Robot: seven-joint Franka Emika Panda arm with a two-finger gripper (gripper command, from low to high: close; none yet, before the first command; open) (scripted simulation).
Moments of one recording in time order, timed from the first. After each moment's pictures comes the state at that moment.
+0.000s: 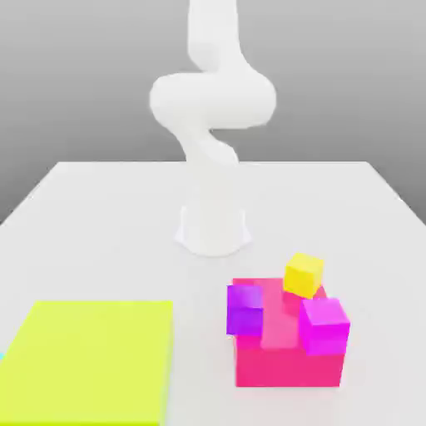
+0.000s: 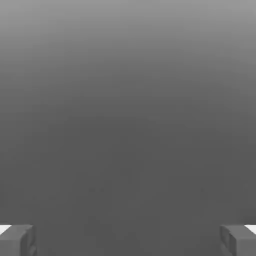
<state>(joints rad) -0.06 -0.71 0.01 -2.30 -0.01 2.32 0.88</state>
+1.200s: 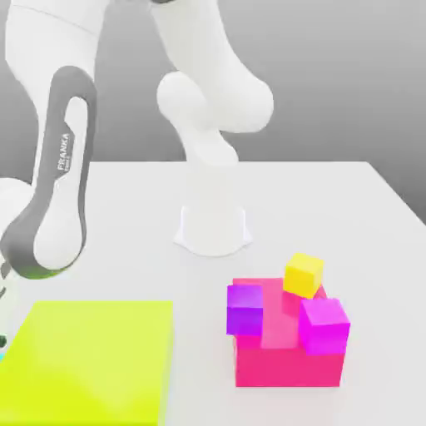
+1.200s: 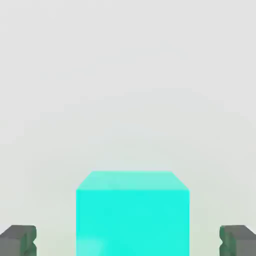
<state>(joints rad) -0.55 0.53 -0.10 -2.21 0.12 2.74 1.67</state>
